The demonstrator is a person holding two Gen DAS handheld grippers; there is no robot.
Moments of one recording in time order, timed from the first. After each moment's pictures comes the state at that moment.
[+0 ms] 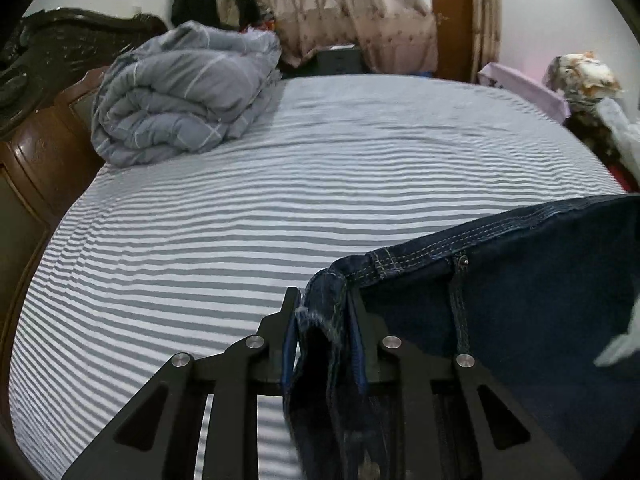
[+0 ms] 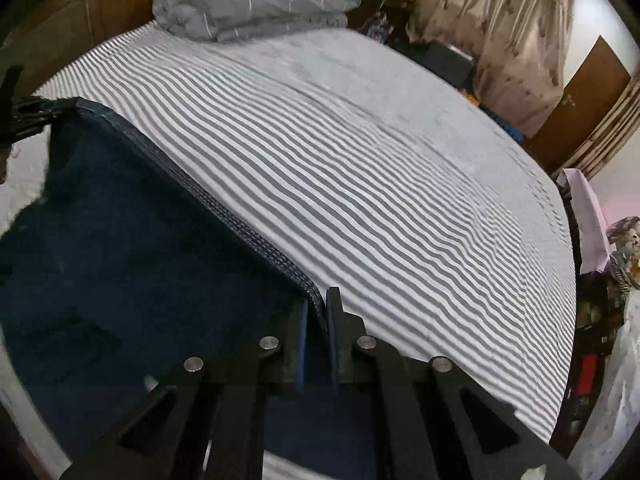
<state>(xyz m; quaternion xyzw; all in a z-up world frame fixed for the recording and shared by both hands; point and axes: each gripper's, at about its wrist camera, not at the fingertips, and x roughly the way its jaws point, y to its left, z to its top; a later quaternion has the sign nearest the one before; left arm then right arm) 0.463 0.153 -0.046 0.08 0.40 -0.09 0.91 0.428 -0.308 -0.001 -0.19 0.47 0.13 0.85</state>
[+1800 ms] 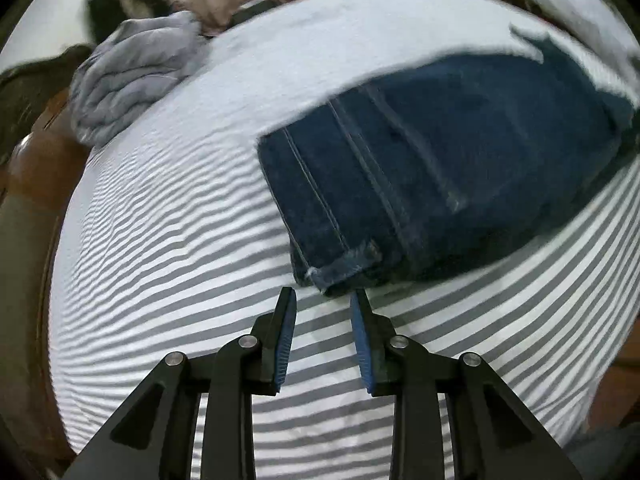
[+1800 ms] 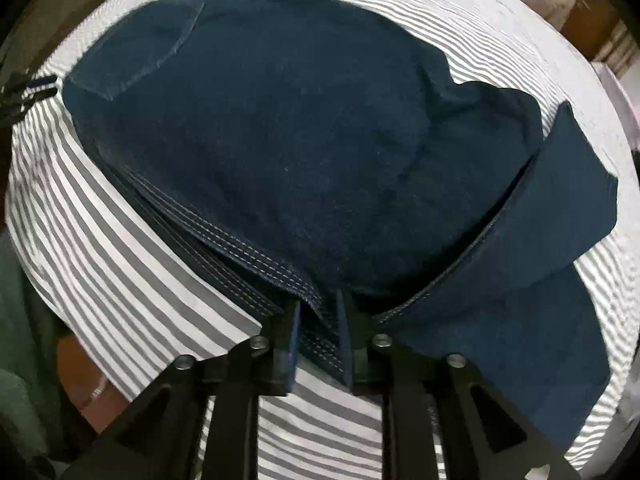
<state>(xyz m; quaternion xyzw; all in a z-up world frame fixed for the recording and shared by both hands) 0.167 0.200 -0.105 0.22 0.47 -0.16 0.84 0.161 -0.266 -0.159 -0.09 0.61 0.14 0.78</state>
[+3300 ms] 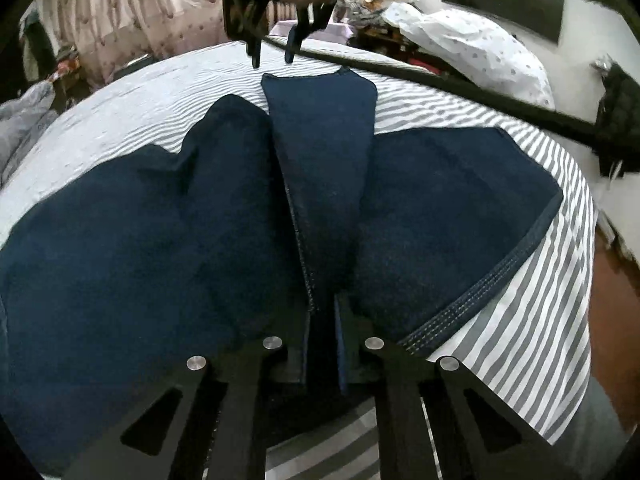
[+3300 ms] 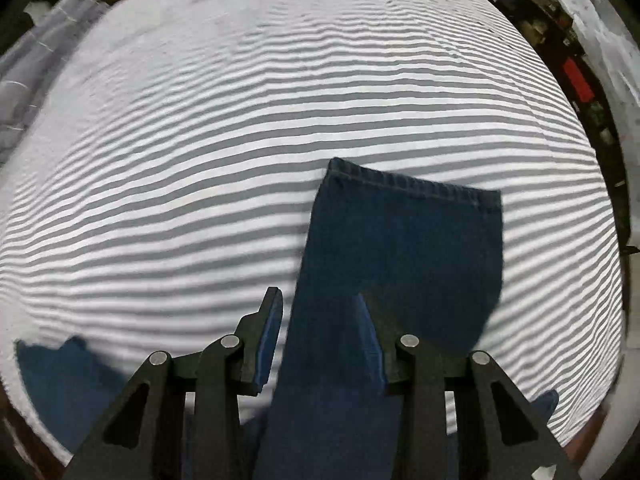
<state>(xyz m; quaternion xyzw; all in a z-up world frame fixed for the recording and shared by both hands) 0.099 -0.236 -0.167 0.14 0.41 -0.37 0.82 0.416 -0.489 -0.122 0.12 0.64 -0.13 0.75</state>
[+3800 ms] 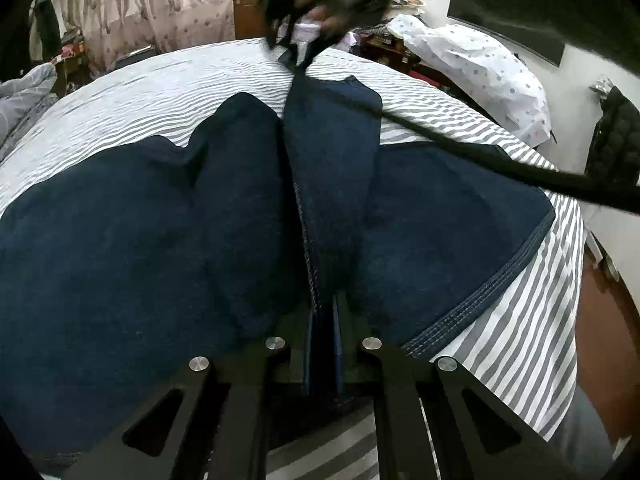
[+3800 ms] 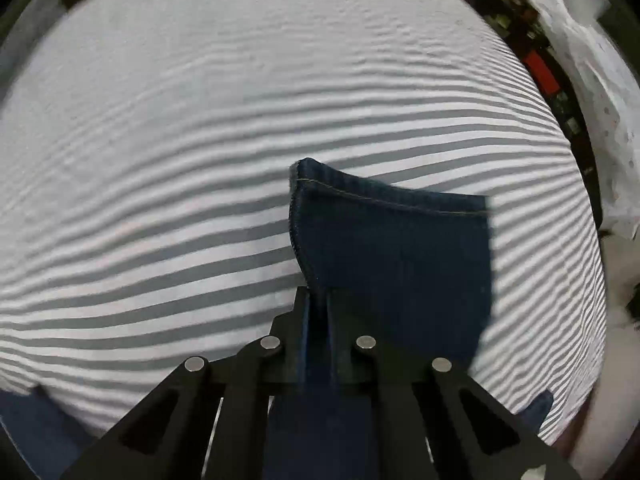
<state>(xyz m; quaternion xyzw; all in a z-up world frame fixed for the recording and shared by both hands) 0.107 -0.217 -0.165 0.11 0.41 -0.38 0.82 0.412 -0.510 -0.132 0.12 0.62 -0.20 0.75</state>
